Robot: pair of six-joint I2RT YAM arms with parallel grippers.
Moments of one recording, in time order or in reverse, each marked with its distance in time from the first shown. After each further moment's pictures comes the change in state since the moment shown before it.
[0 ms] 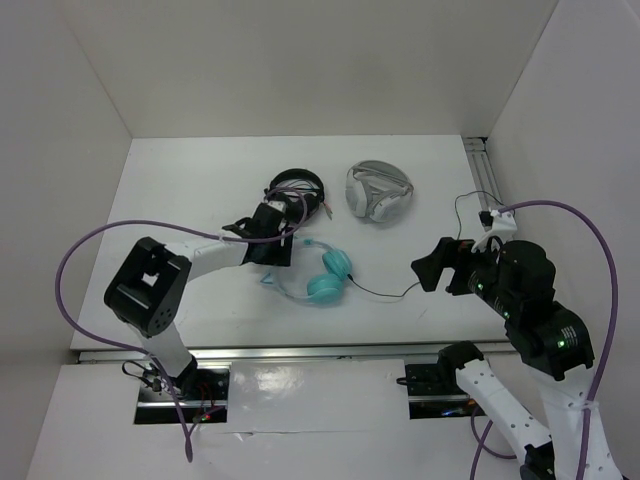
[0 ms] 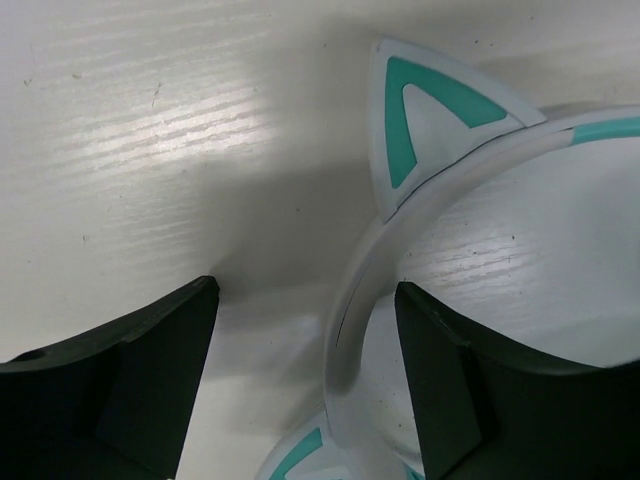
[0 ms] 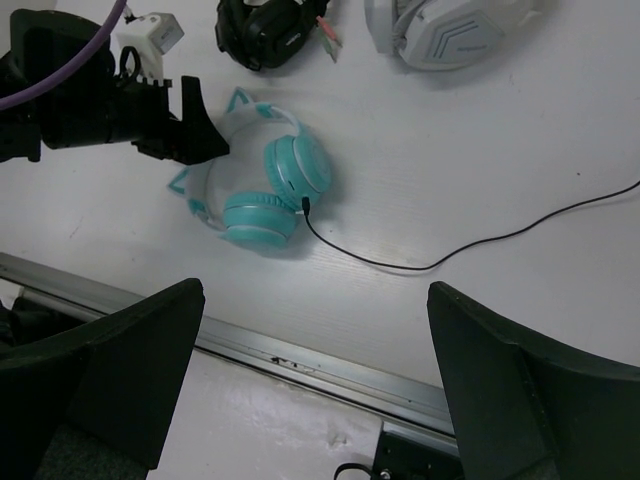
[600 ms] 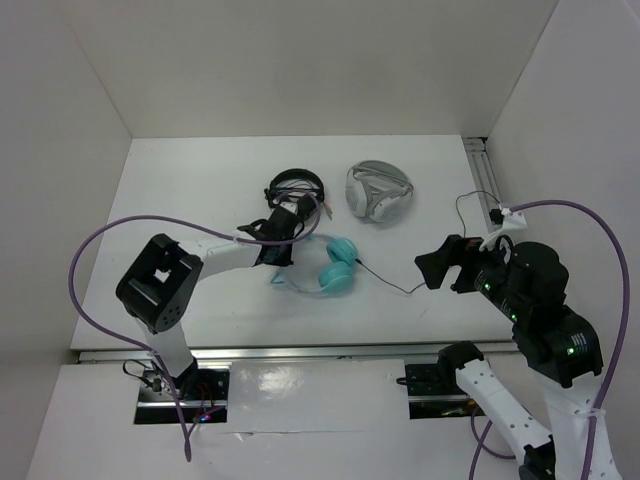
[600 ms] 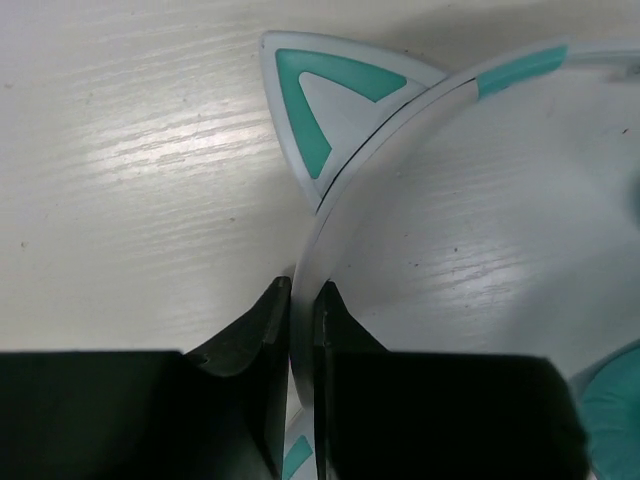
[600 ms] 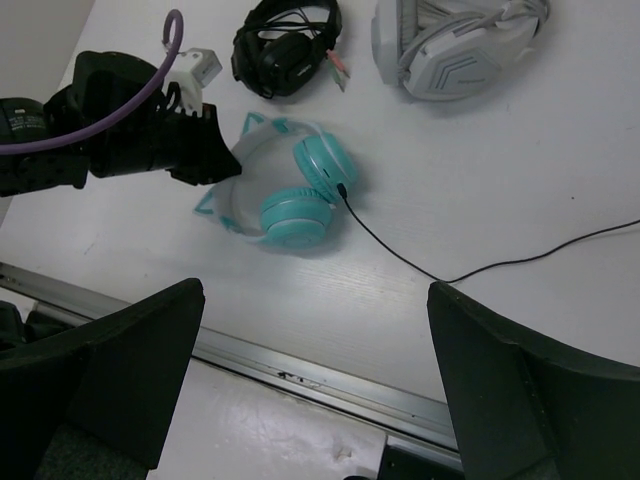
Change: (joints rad) left arm -0.082 0.054 0.050 -0.022 -0.073 -0.041; right arm -0.006 0.000 0.048 0.013 -0.005 -0.001
